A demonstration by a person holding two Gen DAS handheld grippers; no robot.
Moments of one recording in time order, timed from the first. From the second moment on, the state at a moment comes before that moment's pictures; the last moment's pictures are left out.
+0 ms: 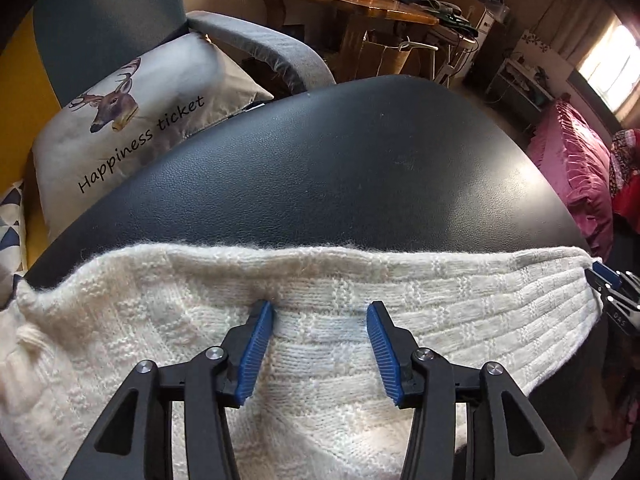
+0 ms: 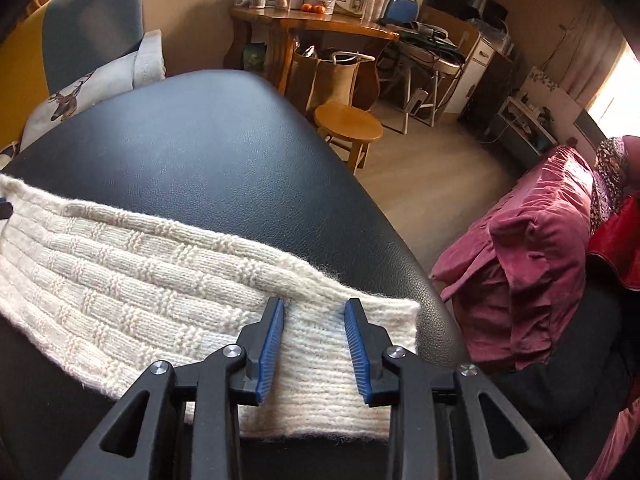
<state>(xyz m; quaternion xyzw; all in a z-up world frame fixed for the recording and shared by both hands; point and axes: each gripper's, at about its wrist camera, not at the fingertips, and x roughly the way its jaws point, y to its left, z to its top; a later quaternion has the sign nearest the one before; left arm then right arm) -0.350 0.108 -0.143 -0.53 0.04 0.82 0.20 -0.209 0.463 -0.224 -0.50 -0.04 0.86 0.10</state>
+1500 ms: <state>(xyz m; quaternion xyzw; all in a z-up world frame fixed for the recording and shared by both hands) -0.155 0.016 -0.125 -0.50 -0.08 0.81 0.31 -0.253 0.176 -0.219 -0.52 -0.20 0.79 -0.26</state>
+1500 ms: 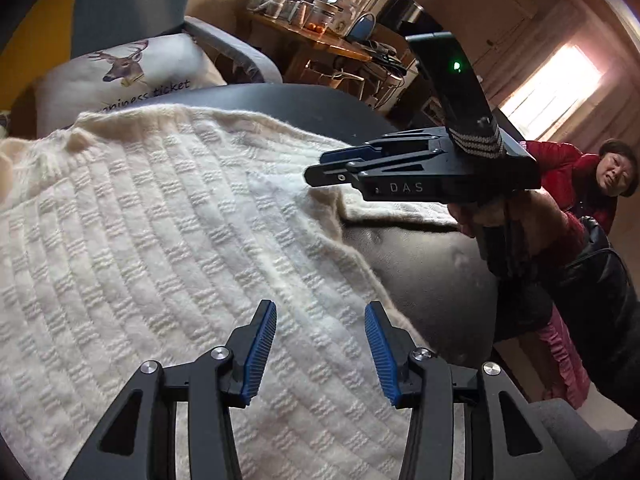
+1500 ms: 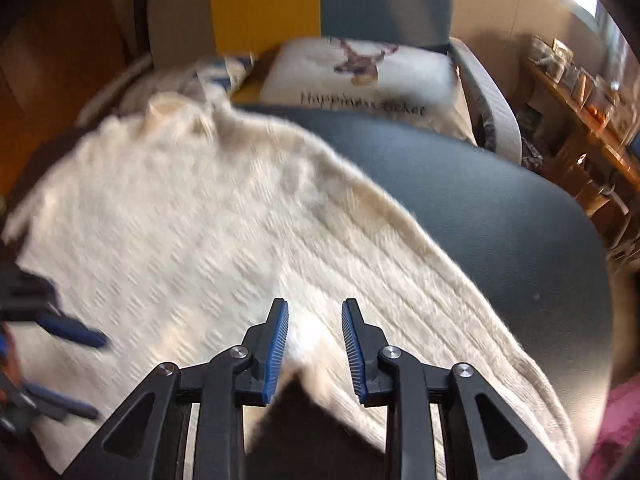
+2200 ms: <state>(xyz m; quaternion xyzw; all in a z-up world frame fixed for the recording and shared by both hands) -0.118 -0.022 -0.140 -0.52 -0.11 0.81 0.26 -0.219 0.443 -0.204 -0.50 0.12 0.86 0.03</state>
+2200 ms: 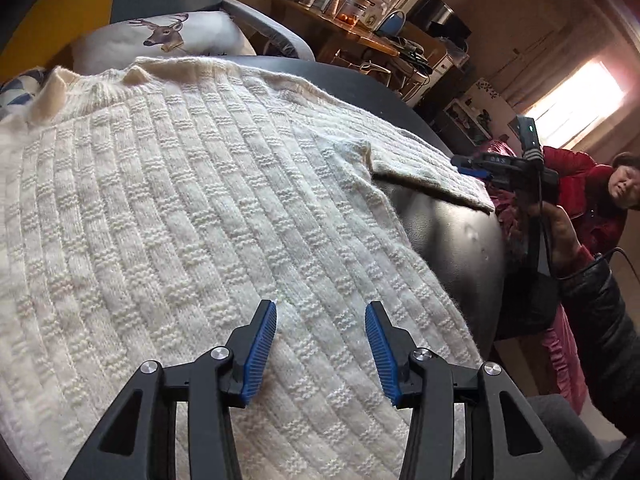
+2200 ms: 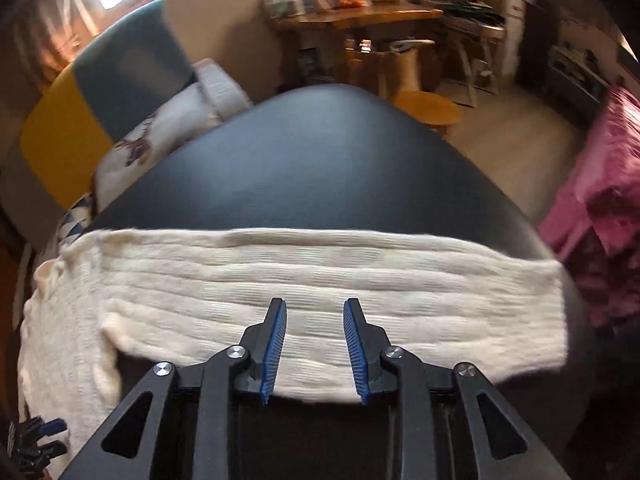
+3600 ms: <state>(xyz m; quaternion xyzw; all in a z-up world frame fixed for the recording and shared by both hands) -0.293 -0.205 -0.111 -0.45 0.09 0.88 0.09 -0.281 0.078 -0.152 -0.46 -0.09 0.76 -0.45</state>
